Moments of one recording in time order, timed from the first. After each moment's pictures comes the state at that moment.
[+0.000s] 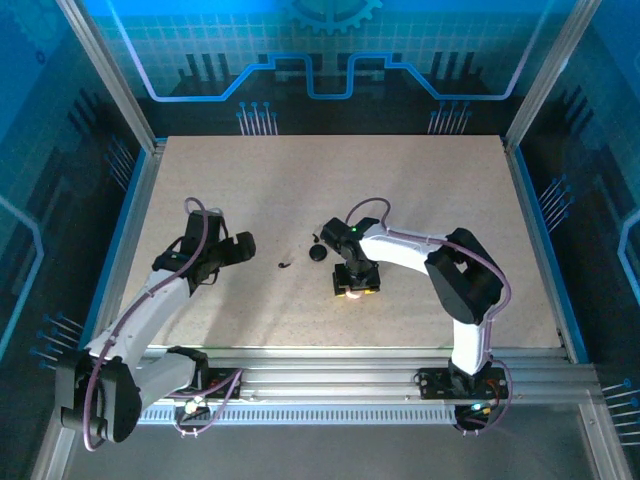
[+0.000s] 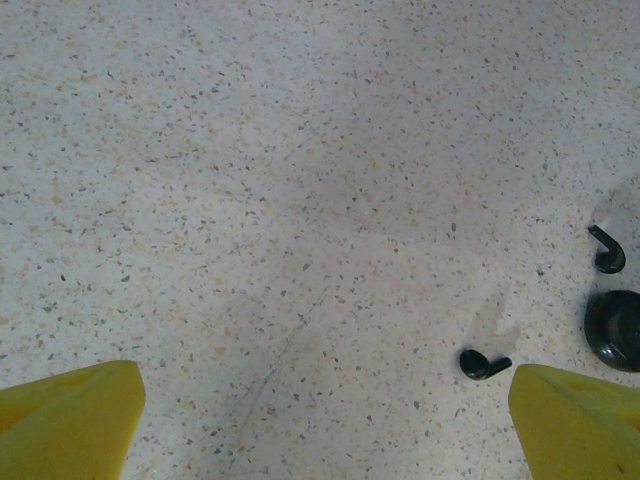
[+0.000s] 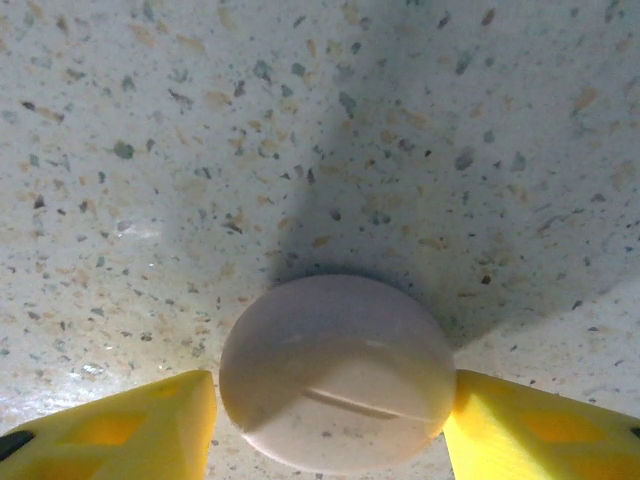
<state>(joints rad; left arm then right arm) -0.18 1.08 0.71 -0.50 -0.07 -0.45 0.76 1.90 1.26 -0.94 -0.05 0.69</state>
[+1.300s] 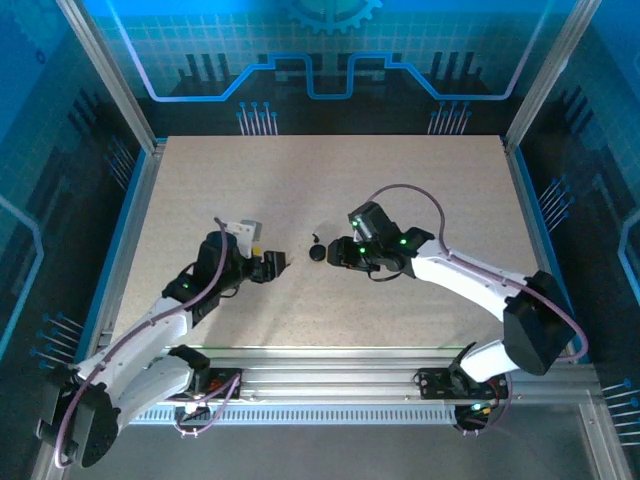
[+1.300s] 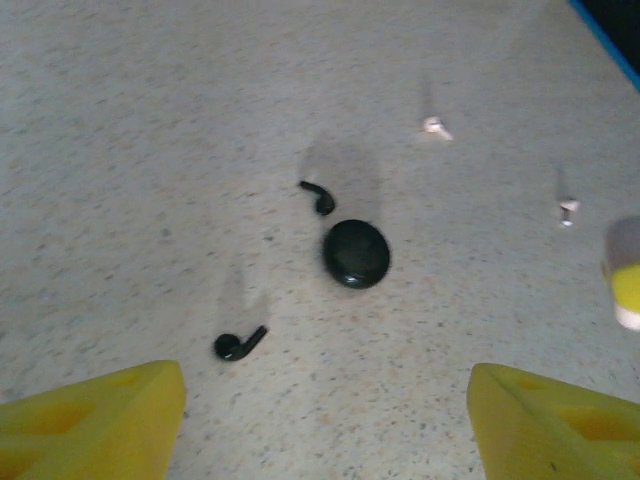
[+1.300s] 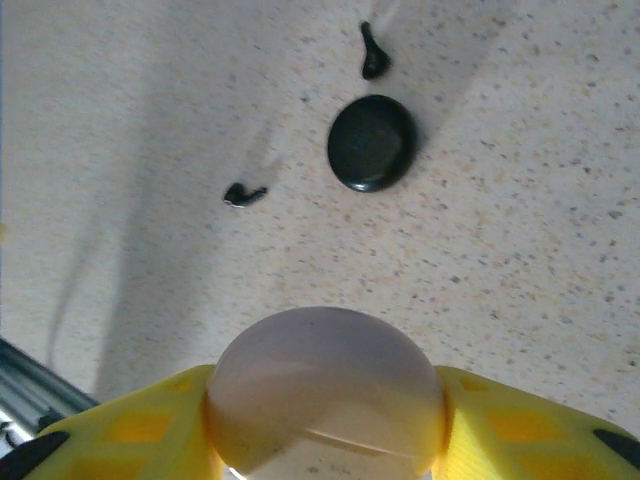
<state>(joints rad) -0.42 0.91 0.49 -0.12 0.15 -0.34 0.71 1.44 1.01 -0.46 -0.16 0.80</state>
